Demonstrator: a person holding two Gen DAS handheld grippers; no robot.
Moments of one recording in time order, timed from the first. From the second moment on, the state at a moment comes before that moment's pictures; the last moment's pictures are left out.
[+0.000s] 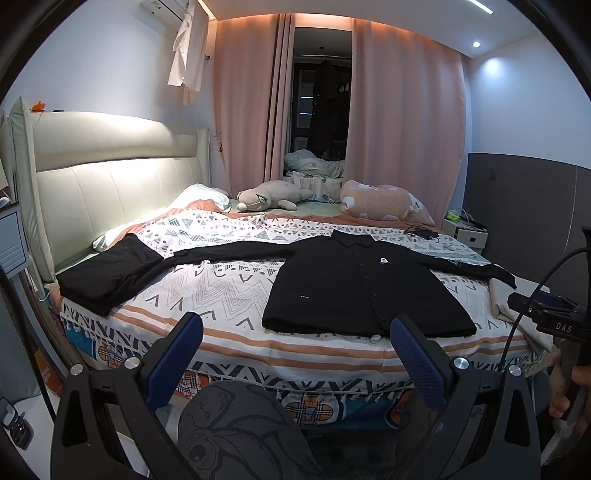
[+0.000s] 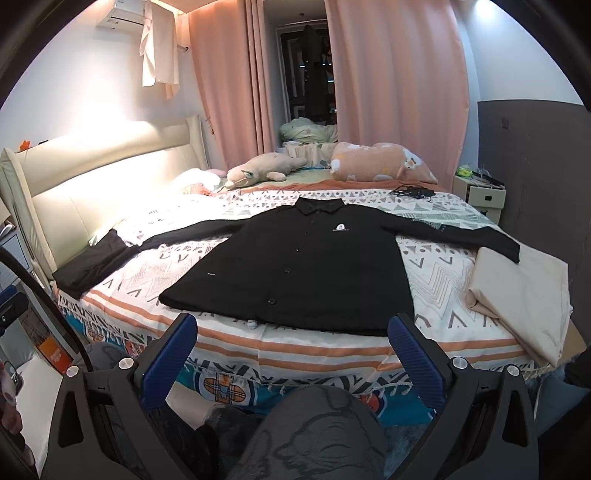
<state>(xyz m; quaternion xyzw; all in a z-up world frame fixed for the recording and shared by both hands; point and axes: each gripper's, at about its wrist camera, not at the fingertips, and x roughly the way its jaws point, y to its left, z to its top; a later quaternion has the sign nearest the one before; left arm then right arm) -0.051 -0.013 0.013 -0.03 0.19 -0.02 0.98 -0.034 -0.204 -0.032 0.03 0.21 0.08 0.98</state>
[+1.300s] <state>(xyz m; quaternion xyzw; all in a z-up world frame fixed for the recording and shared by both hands) -0.074 -0.009 0.017 -0.03 0.18 -0.02 0.98 -0.049 -0.208 -0.029 0.03 0.20 0.07 0.98</state>
